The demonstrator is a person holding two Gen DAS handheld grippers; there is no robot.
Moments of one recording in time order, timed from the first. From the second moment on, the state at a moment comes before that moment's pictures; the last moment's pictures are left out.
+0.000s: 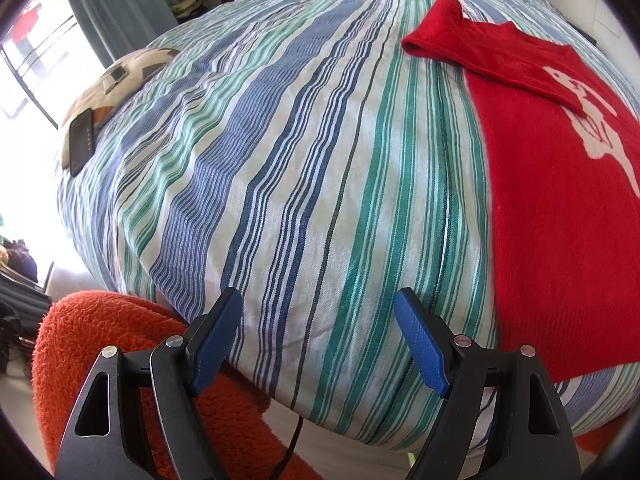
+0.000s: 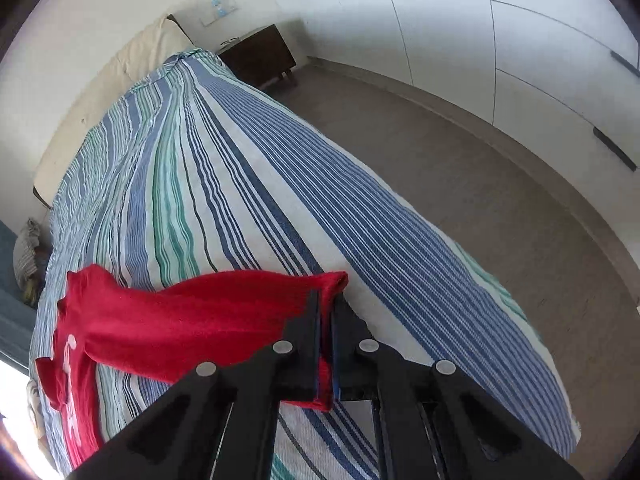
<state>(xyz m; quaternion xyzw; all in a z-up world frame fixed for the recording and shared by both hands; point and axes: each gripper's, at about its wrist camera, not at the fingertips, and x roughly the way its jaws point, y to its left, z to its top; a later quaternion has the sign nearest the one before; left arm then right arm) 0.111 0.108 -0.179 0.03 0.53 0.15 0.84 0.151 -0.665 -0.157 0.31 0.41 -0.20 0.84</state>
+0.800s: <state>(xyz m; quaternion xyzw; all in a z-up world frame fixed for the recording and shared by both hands) 0.109 0.124 -0.176 0.00 0.53 0.16 0.83 0.110 -0.649 -0.160 0.45 0.38 -0.25 0.77</state>
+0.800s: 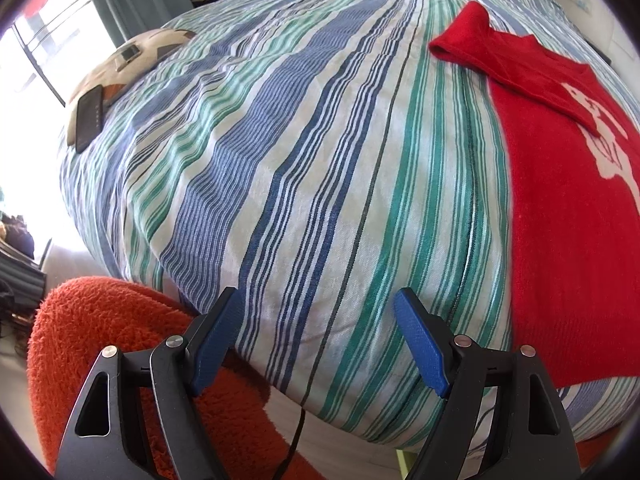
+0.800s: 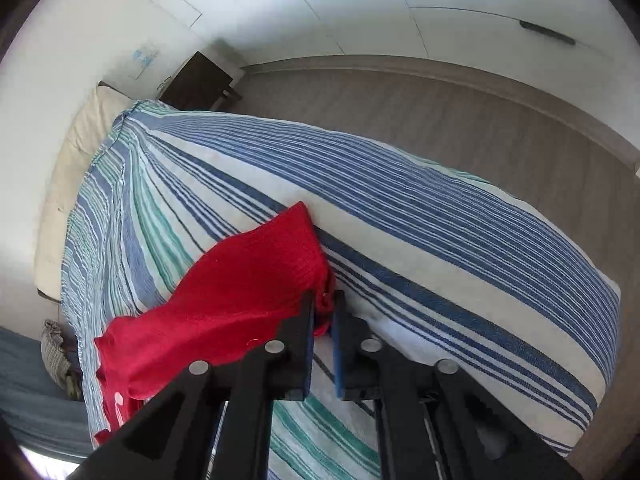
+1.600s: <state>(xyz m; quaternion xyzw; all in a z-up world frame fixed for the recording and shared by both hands) 0.323 -0.102 -0.176 0.24 0.48 -0.12 0.83 0.049 -0.478 -0.078 0.22 0.29 -0.12 0.92</state>
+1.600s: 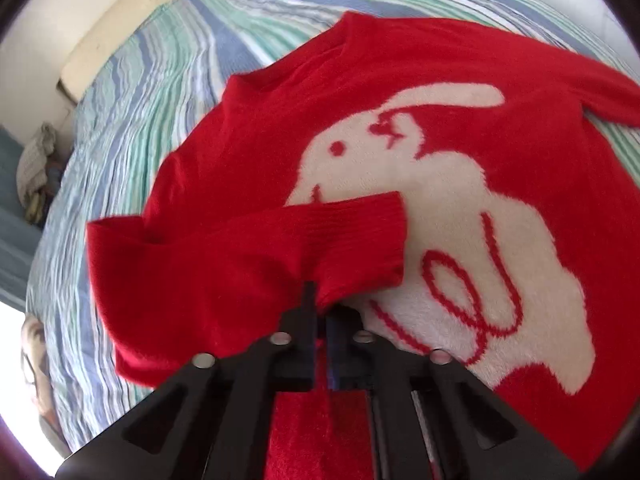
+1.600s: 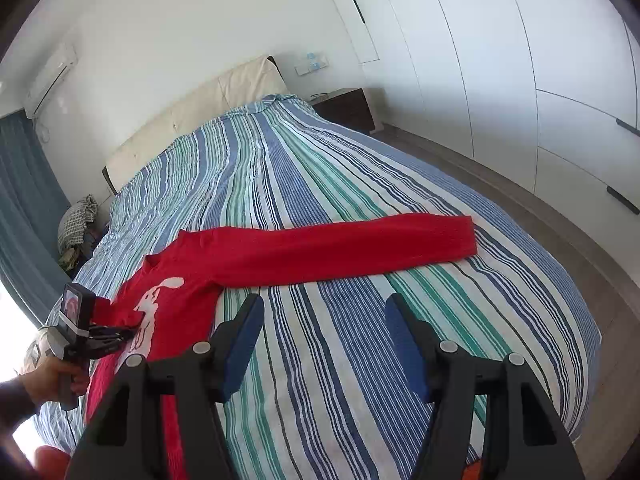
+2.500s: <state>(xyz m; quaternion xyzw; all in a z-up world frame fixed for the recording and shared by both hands) 0.304 0.292 -0.206 -0.08 0.50 0.27 0.82 0.072 -0.476 -0.096 0.19 0.35 -0.16 0.90</state>
